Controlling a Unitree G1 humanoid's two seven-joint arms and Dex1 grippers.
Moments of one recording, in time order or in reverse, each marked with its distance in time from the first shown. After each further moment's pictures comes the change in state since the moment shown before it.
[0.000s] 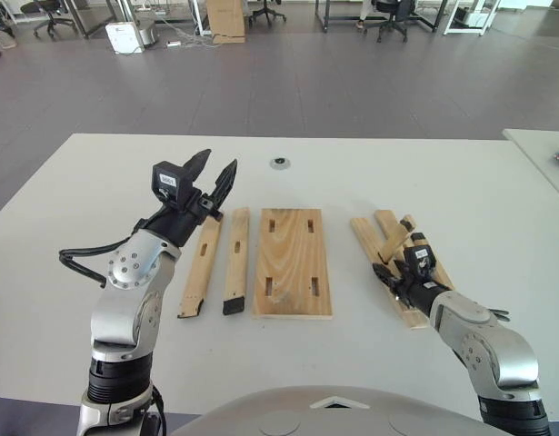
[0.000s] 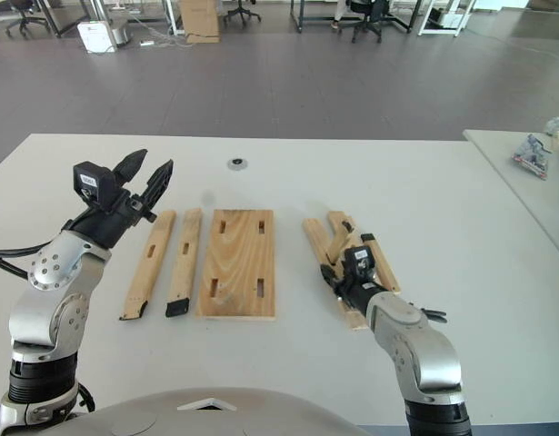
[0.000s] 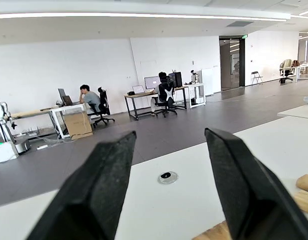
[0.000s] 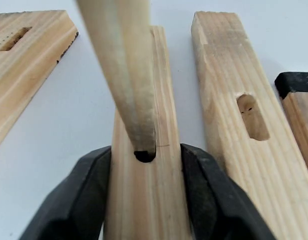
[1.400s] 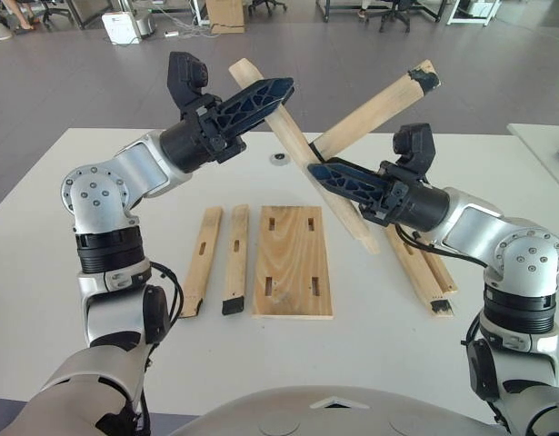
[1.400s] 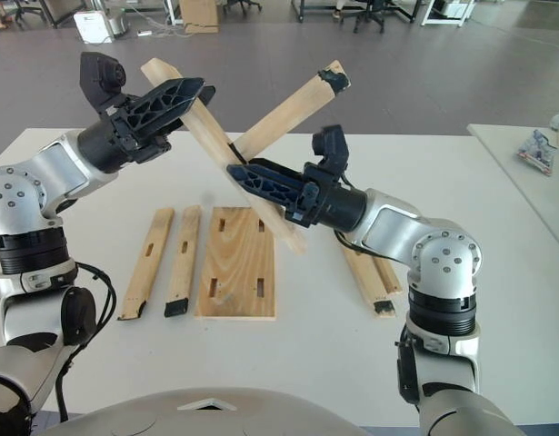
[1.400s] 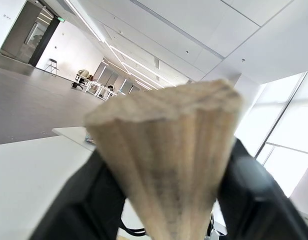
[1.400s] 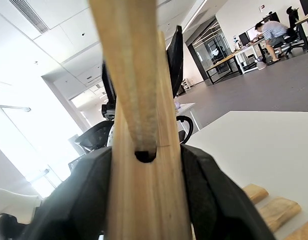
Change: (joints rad) left arm -0.663 0.075 0.153 0.489 -1.066 0.754 -0.227; right arm -0.613 -0.114 -0.061 0.067 1.160 0.144 0.095
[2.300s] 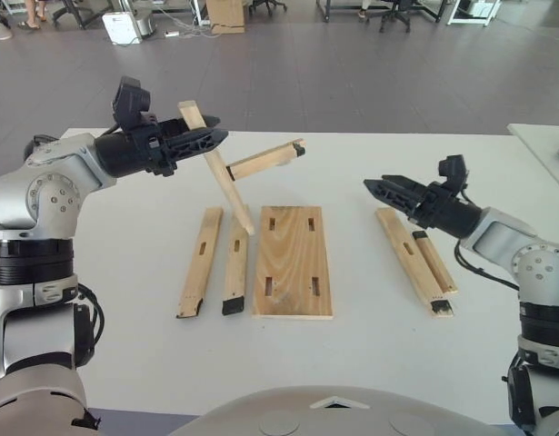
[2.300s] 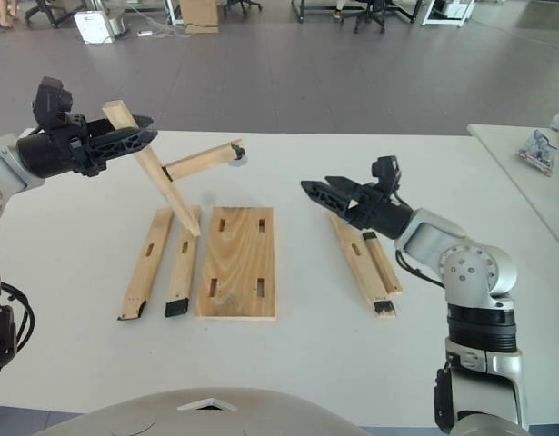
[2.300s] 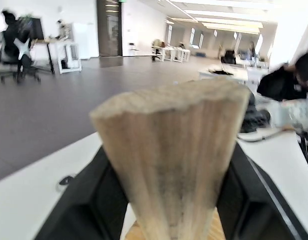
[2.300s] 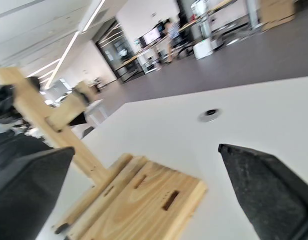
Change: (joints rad) left arm 0.121 0.396 -0.137 0.037 0.645 -0.438 -0.572; right arm 0.149 -0.176 -0.099 0.254 -0.484 -0.153 0.238
